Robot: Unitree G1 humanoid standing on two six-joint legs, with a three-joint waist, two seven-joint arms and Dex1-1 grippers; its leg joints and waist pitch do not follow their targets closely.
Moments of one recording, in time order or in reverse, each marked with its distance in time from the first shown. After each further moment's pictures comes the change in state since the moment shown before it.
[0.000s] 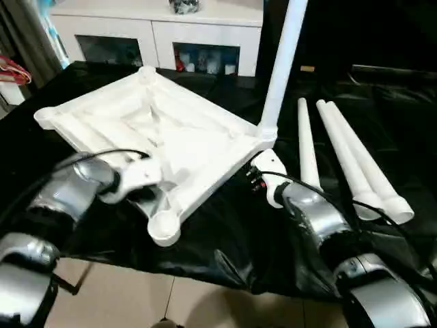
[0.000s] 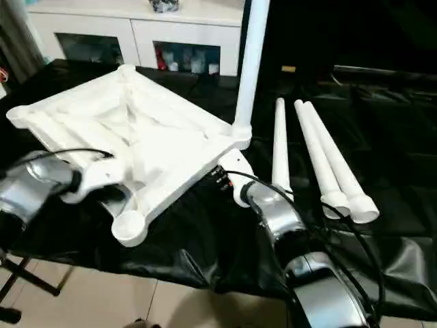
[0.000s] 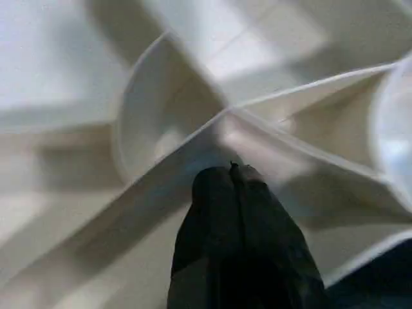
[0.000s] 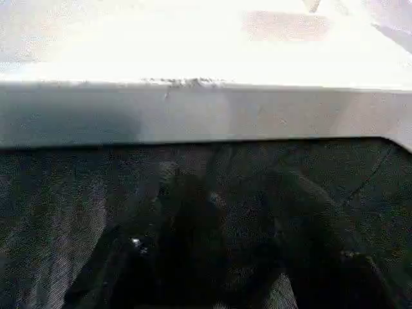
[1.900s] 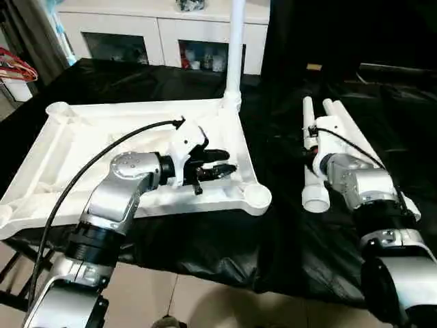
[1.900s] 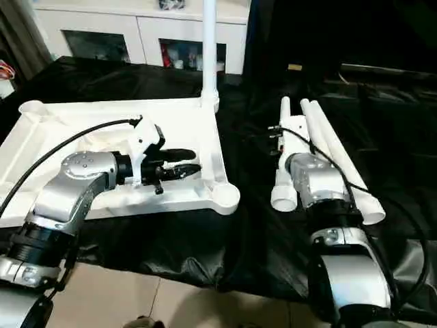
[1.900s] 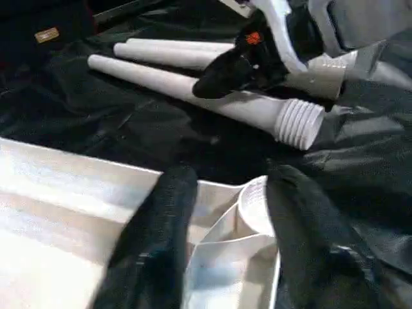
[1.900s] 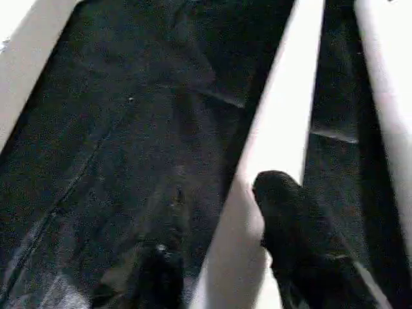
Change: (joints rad) left arm 0.059 -0.298 0.234 -0.349 -0.363 0.229 0.262; right arm -0.124 -0.141 -0.295 -0.132 0.105 0.465 -0.267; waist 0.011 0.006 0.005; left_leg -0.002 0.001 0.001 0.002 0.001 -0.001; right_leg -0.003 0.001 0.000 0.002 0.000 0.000
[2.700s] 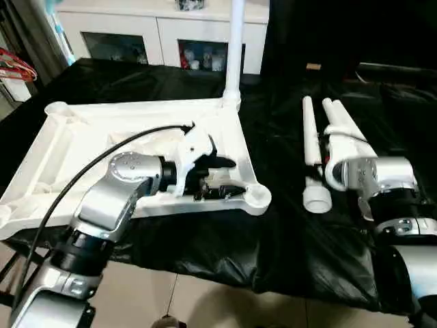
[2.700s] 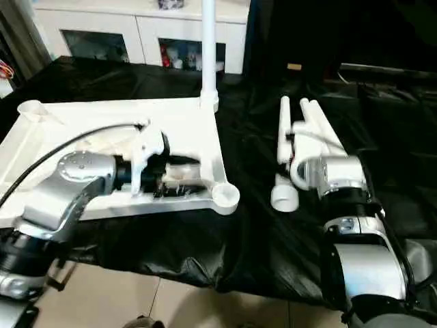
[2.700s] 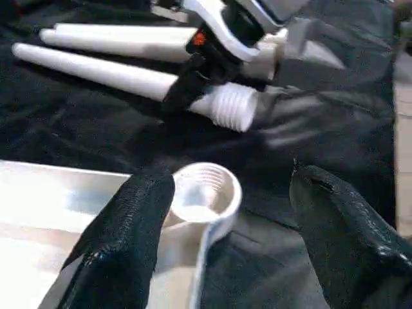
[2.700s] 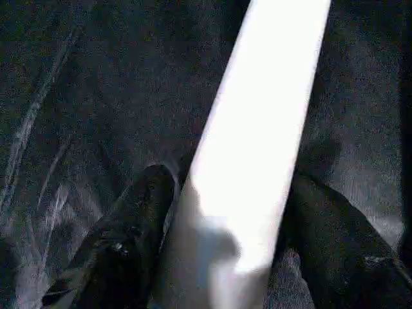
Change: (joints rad) left arm 0.033 0.101 -0.095 -0.225 -0.051 0.199 -0.091; right arm -0.046 -0.067 -0.014 0.065 0.049 0.319 0.121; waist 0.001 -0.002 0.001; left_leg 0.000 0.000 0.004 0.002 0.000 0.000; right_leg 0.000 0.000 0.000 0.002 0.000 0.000
